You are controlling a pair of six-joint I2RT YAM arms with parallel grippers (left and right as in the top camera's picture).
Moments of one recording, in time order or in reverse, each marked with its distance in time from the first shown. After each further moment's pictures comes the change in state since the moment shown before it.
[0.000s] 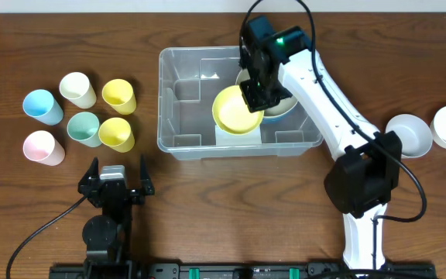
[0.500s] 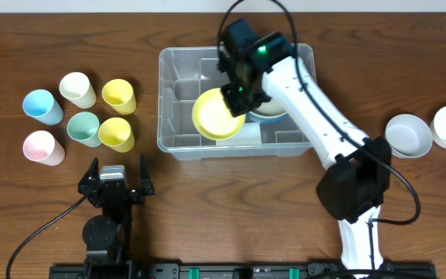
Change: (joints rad) left arm 0.000 0.000 0.000 0.000 0.000 0.000; right arm 0.101 0.000 0.007 0.056 -0.037 -0.016
